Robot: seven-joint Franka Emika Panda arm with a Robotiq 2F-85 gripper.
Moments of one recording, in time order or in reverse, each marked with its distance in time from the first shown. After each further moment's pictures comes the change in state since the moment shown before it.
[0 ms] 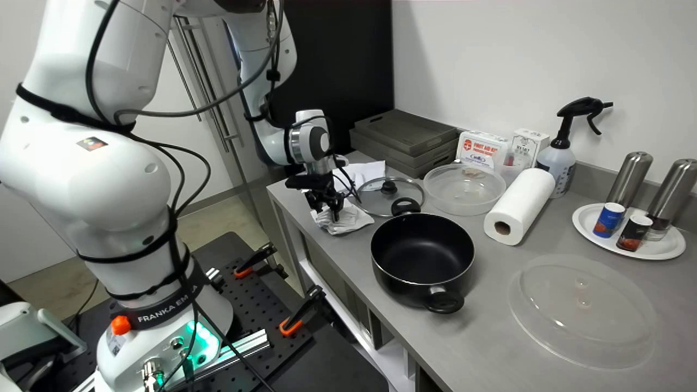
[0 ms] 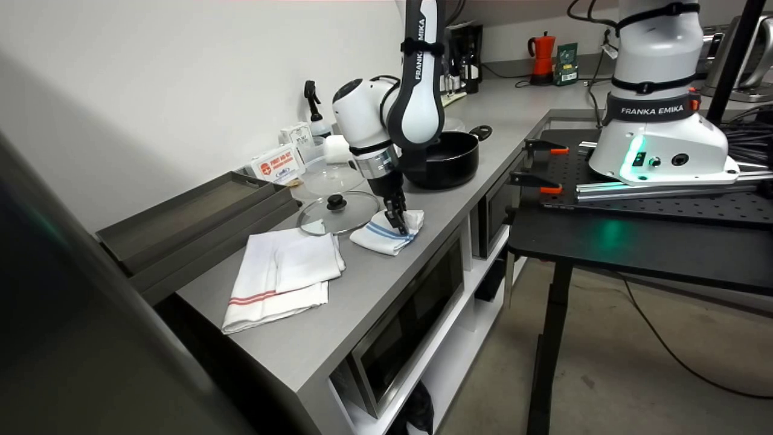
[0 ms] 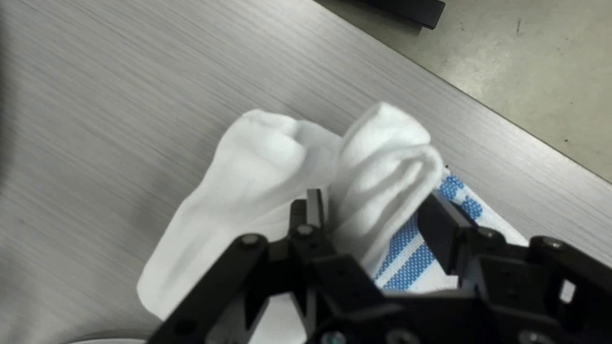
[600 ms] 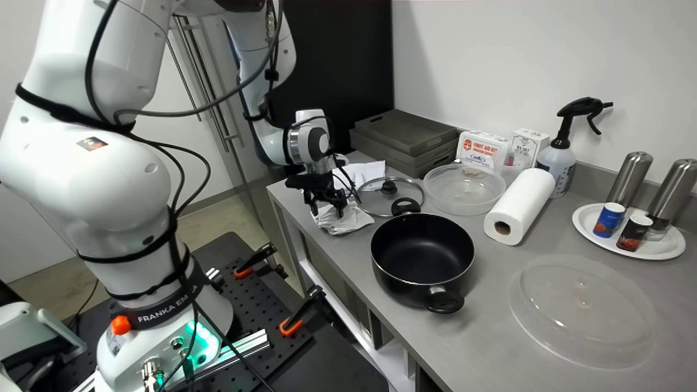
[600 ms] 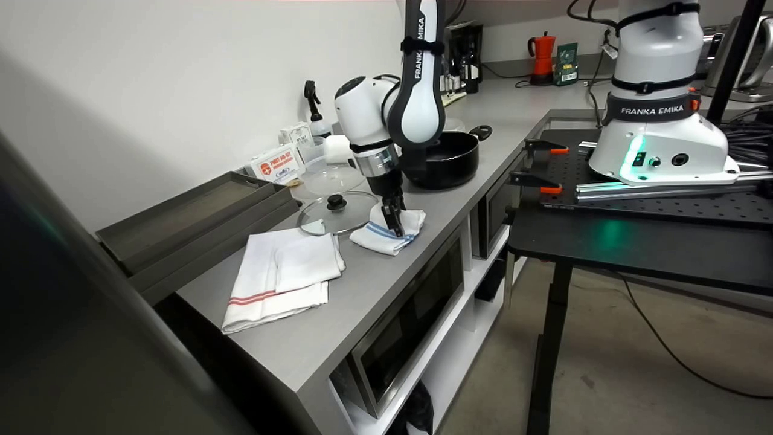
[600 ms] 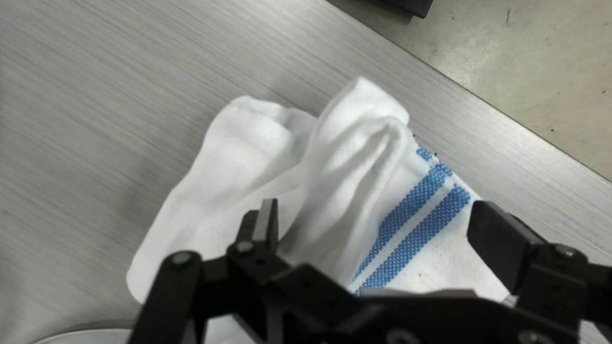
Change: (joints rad) arm 0.000 -0.006 0.000 -0.015 0.037 0.043 -0.039
